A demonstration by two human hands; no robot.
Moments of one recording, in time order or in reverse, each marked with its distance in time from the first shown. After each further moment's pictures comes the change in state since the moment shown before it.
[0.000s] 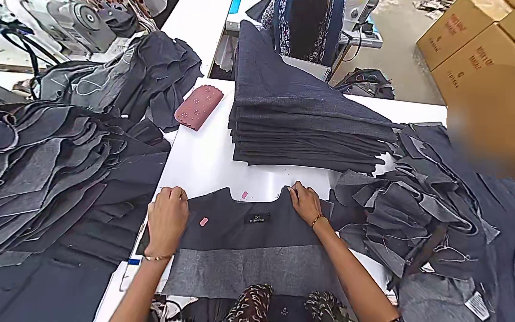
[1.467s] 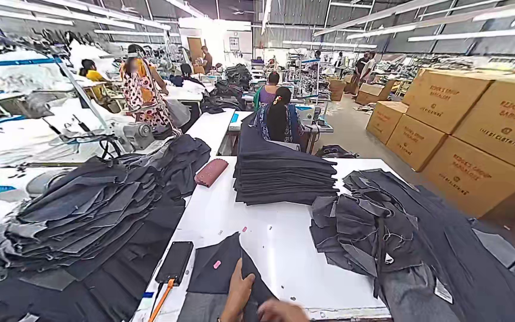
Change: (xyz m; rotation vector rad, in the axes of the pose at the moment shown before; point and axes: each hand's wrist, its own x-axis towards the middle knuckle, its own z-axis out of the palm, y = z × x) left_hand -0.155 0.104 0.059 -1.144 -0.310 -0.192; right_hand -0.203 -0.164 -0.103 0.633 -0.367 -0.054
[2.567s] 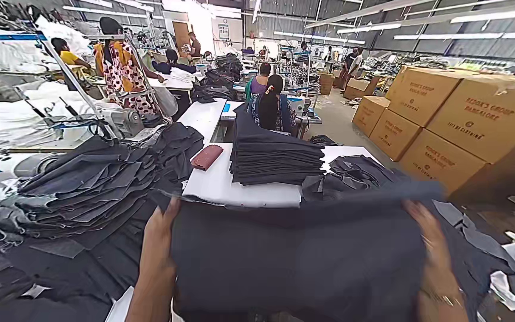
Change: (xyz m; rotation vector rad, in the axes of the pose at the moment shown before) left_hand -0.103 0.163 -0.118 -0.510 0.275 0.609; right_hand -0.099 -0.111 -0.173 0.312 1.227 -0.107
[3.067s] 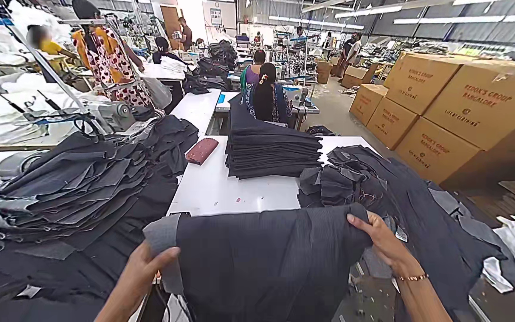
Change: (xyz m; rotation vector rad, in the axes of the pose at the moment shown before) left_hand -0.005 -0.050 -0.101 0.285 -0.311 -0.151; right_hand 0.007 0.086 -0.007 0.021 -0.484 0.405
